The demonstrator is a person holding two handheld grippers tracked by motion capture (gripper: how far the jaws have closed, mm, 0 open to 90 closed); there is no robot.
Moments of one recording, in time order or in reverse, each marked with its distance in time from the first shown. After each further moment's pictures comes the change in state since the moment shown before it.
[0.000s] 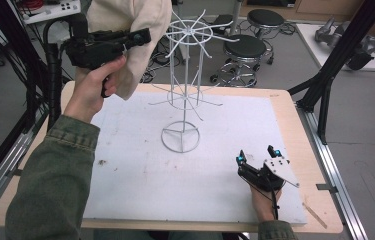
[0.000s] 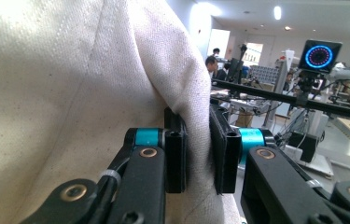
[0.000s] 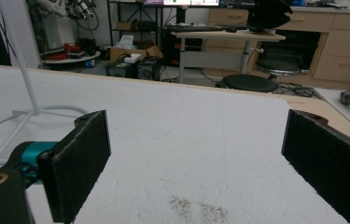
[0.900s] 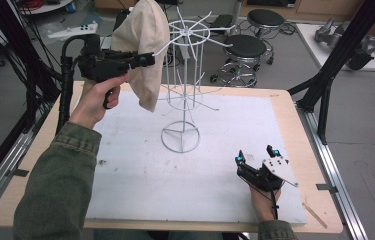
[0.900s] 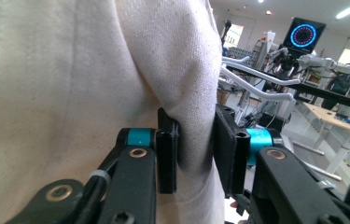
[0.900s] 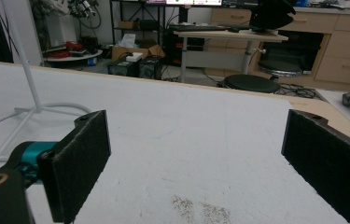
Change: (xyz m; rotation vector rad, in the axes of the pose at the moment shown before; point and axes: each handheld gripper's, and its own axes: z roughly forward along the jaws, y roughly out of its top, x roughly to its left) left arm 0.028 -0.041 0.004 0.101 -0.098 -0.098; right arm 0.002 0.000 0.001 0.005 0.008 -0.013
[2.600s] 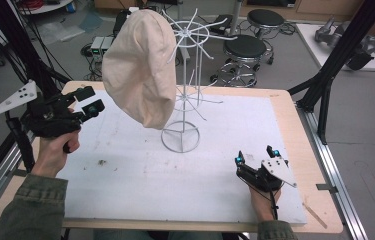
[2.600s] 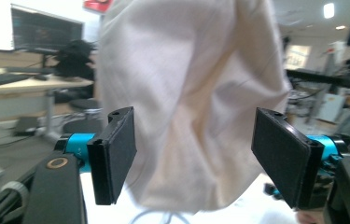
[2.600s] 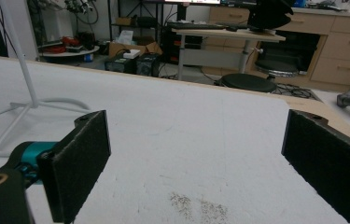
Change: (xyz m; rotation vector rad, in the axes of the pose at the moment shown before) left arm -0.026 -0.087 -0.122 -0.132 0.290 0.115; right arm 0.002 0.000 -0.001 0.009 -0.010 -0.021
